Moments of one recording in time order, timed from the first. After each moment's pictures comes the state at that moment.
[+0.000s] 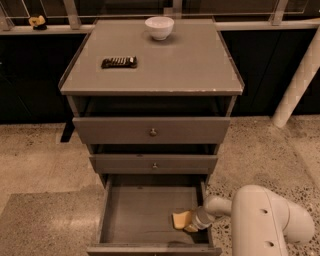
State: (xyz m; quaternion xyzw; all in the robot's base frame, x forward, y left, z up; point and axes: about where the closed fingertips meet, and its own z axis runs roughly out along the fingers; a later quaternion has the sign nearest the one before) arm 0.532 -0.171 0.106 -0.53 0.82 0.16 0.13
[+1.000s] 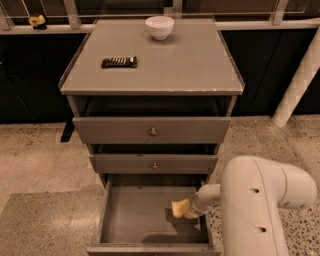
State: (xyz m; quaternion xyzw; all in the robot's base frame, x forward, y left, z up) arm 0.571 -0.171 0.196 -0.55 0.82 0.07 0.15
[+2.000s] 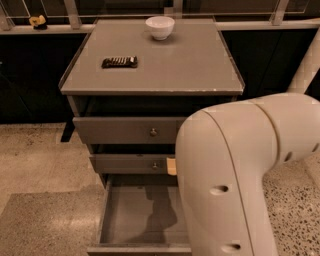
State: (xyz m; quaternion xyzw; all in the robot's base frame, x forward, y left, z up) arm 0.655 -0.138 0.450 -0.54 0.77 -0.09 0.32
